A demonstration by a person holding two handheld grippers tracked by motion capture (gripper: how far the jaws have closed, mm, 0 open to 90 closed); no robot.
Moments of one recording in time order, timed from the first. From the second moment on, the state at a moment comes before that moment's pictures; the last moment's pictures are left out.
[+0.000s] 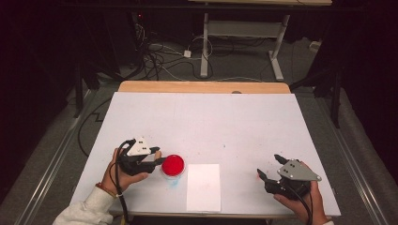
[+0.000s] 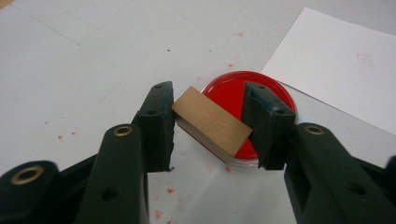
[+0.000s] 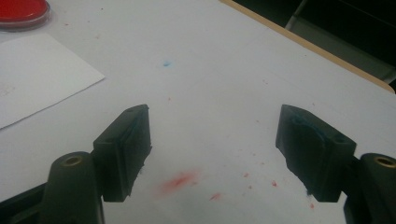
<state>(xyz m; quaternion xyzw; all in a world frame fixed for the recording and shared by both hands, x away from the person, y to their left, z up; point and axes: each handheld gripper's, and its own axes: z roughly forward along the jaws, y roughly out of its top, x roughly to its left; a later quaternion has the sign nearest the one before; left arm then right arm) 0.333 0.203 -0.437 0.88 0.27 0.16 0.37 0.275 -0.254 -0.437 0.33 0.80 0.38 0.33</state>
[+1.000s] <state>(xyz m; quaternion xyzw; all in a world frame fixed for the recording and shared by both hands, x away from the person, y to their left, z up) 0.310 0.180 -0.405 0.87 0.22 0.16 0.42 0.270 -0.255 -0.437 0.33 0.80 0.38 0.34</state>
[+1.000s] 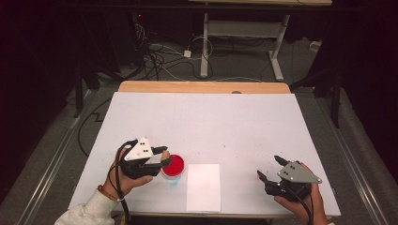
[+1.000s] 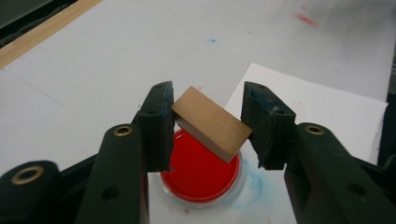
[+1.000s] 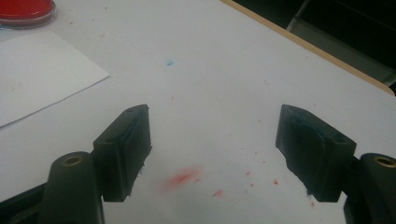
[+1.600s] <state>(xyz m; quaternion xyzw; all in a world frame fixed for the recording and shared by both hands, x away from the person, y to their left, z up) 0.300 0.133 -0.417 0.88 0.16 0.13 0.42 0.269 -0.253 -0.438 0.32 0.80 0.37 0.34</state>
